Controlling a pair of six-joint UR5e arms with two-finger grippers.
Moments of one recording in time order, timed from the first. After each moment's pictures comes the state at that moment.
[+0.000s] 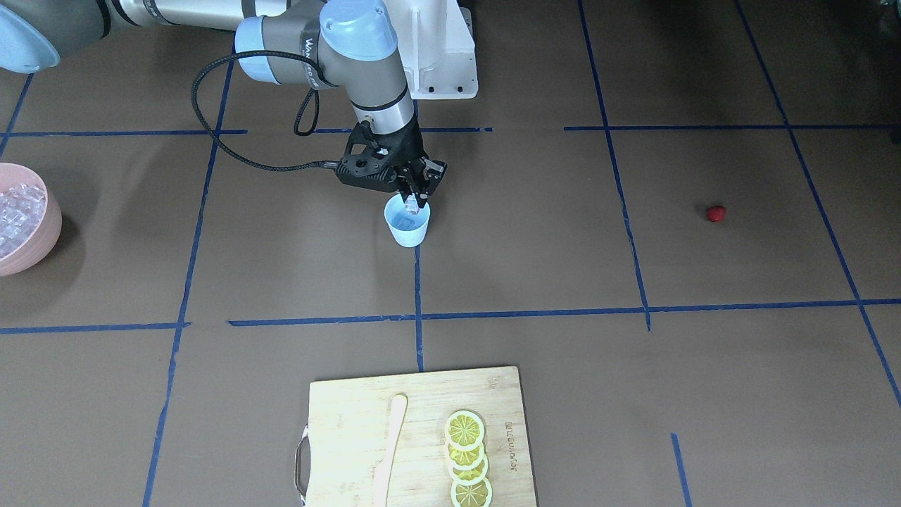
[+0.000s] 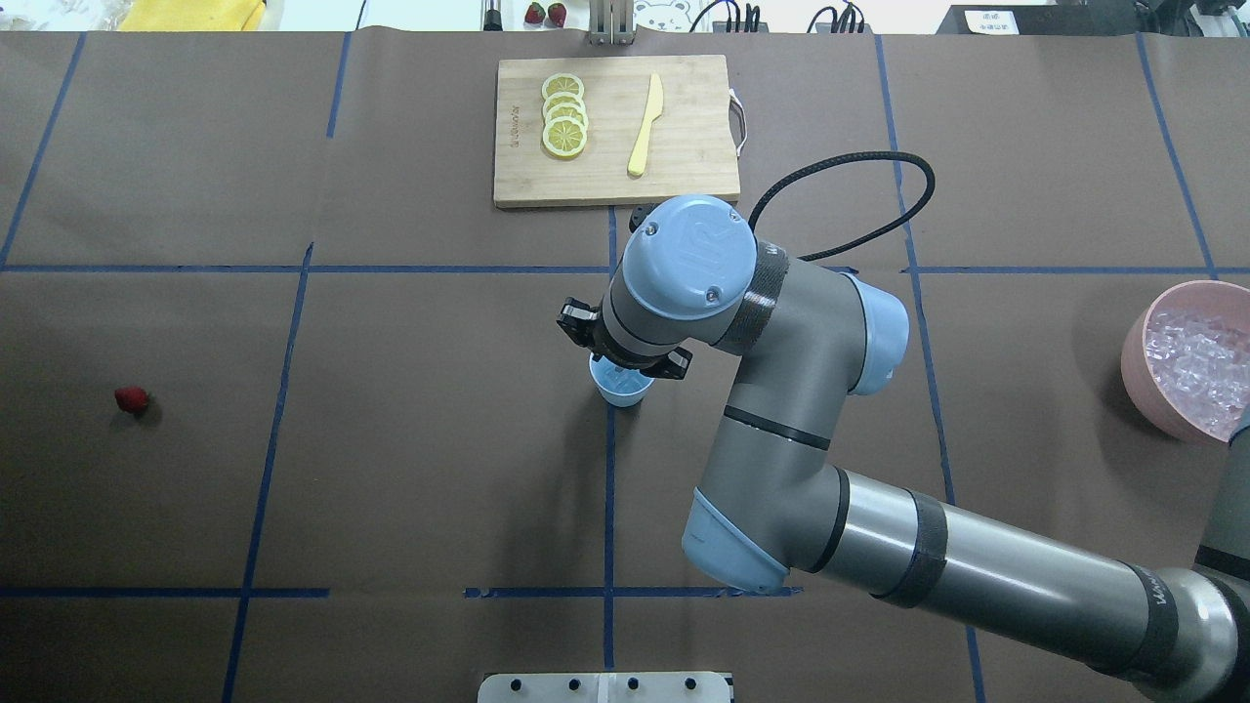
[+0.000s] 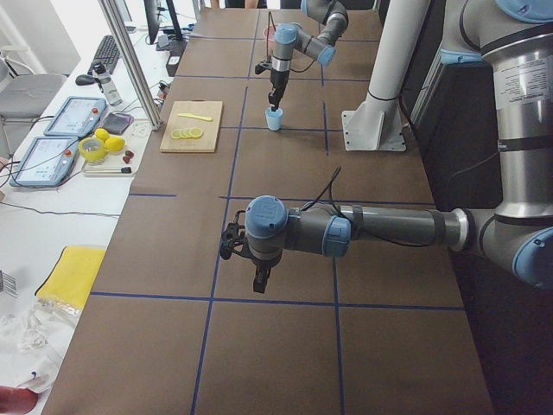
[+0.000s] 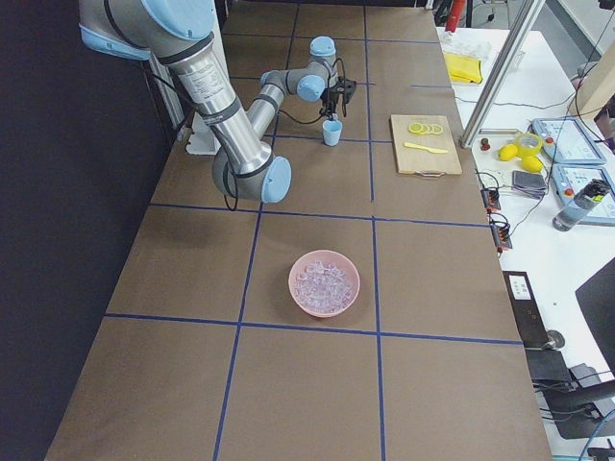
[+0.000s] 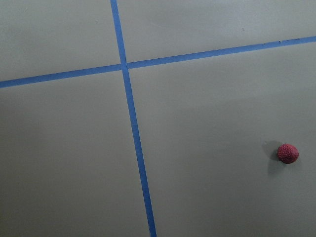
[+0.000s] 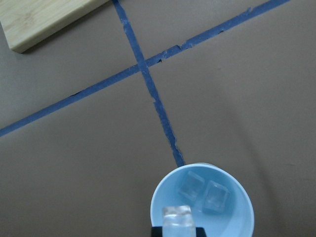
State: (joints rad) left arm -1.54 -1.37 -1.80 -1.67 -2.46 0.06; right arm 0.49 -0.82 1.65 -1.46 1.82 1.67
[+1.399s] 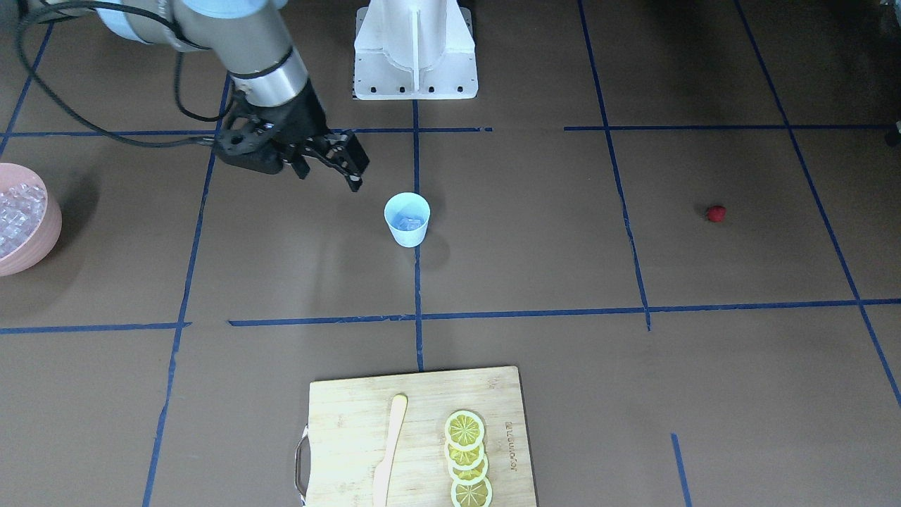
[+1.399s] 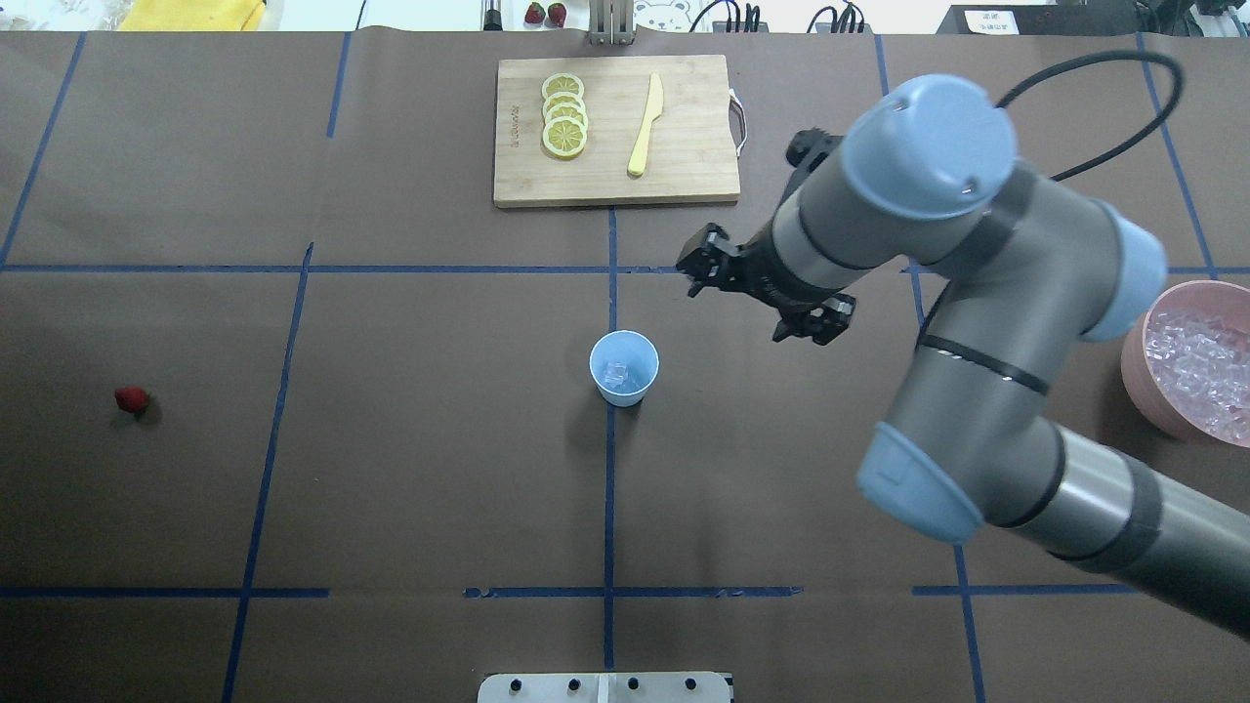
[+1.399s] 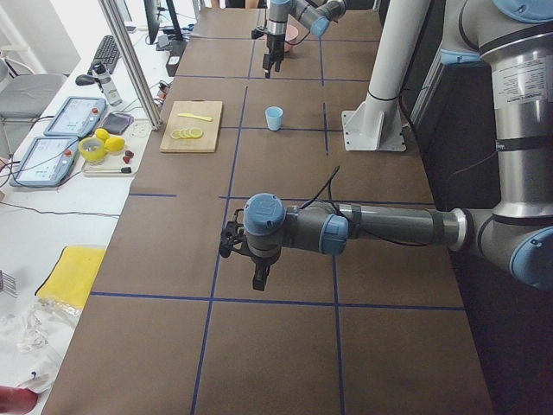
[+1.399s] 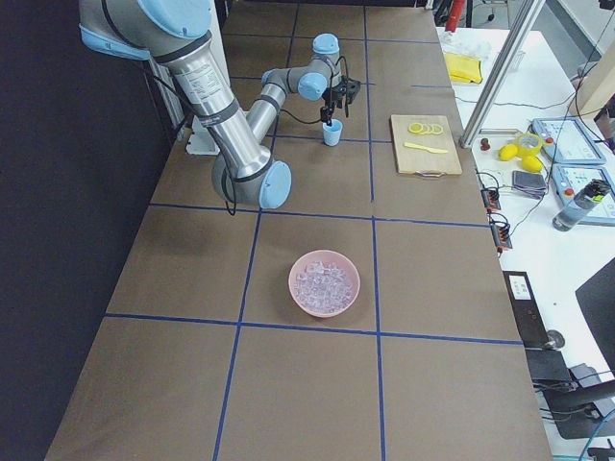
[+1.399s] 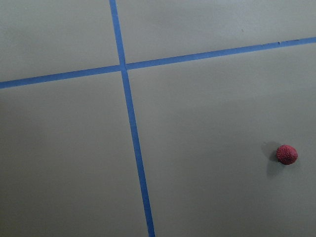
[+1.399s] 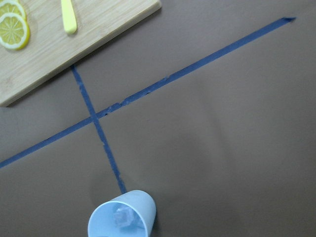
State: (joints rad) left arm -1.51 -1.38 -1.80 -1.68 -2.46 0.01; right arm 0.70 -1.08 1.99 -1.58 2.03 1.56
